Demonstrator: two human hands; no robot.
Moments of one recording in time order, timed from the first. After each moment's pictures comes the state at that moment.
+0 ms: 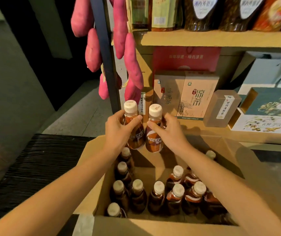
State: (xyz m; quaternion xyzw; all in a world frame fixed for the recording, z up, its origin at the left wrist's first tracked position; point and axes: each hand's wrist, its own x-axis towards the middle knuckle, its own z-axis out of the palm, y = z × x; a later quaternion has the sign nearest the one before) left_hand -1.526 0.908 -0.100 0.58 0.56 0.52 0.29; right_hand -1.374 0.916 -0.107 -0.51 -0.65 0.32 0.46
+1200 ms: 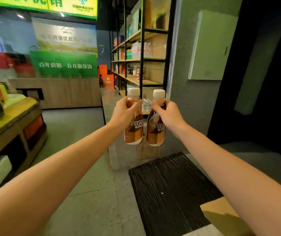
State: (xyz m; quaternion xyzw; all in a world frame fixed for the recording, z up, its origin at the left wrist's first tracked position) left_hand -1.763 0.572 0.064 0.26 0.73 0.63 -0.06; right_hand -1.709 0.709 0.067 -0.04 -0.81 0.51 0.27
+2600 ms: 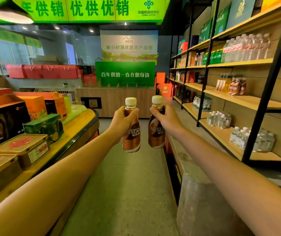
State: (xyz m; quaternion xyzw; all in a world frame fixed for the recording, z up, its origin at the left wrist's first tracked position) left_hand -2.528 0.292 0.055 0.12 0.75 0.63 -0.13; right_hand -2.539 0.446 0.058 0.09 -0.81 0.54 0.19
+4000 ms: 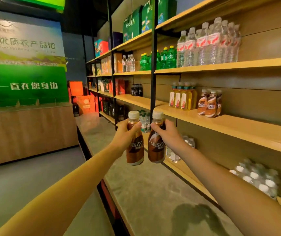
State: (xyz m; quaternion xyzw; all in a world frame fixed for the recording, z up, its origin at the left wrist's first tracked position) left_hand -3.360 0.652 0.045 0.35 0.68 0.64 0.08; right_hand -3.277 0.779 0.047 -0.16 -0.80 0.47 0.33
